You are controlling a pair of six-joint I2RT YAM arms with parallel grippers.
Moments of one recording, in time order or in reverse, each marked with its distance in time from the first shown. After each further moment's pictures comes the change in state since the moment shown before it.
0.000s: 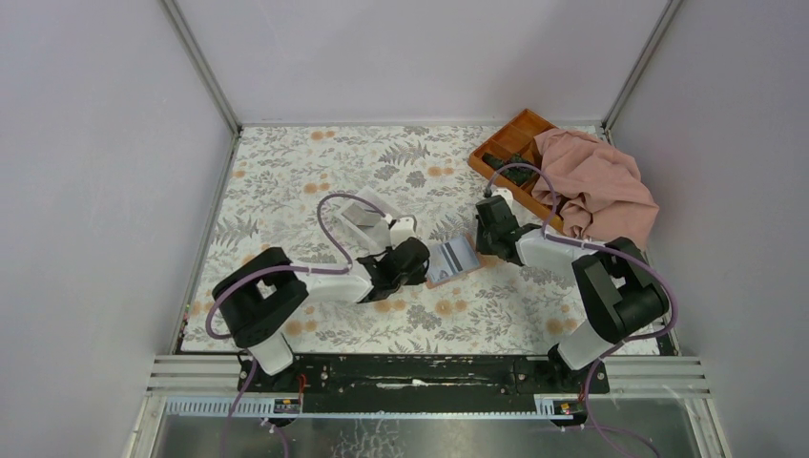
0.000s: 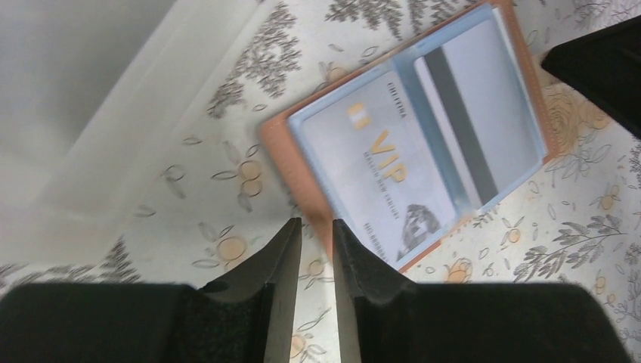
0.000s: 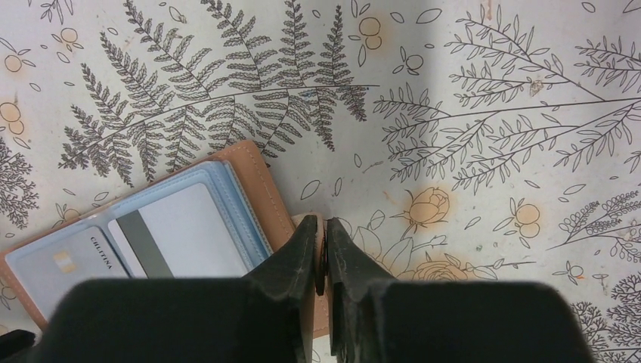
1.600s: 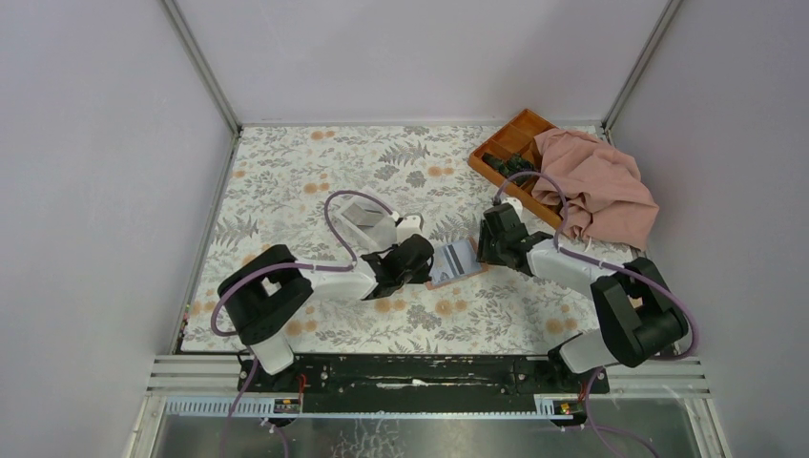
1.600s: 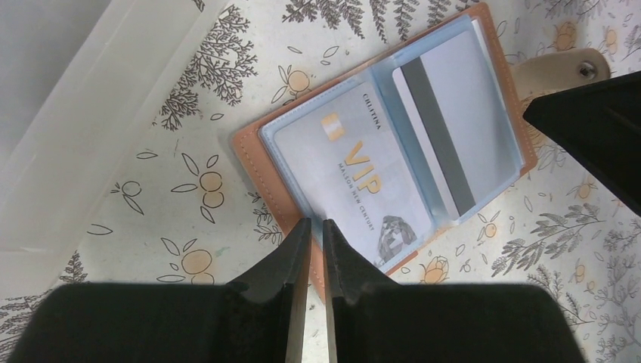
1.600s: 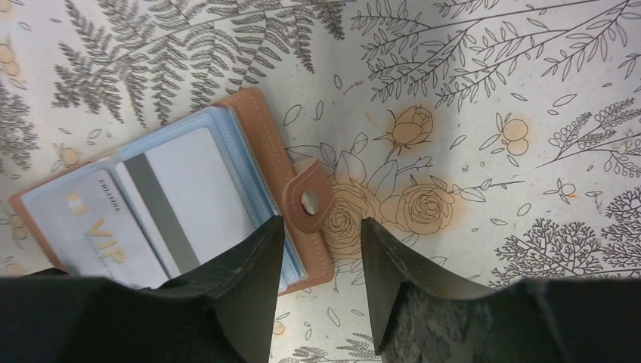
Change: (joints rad) left arm 0.000 0.013 0.029 -0.003 0.041 0.021; right arm 0.000 -0.153 -0.076 -0.100 -0.040 0.069
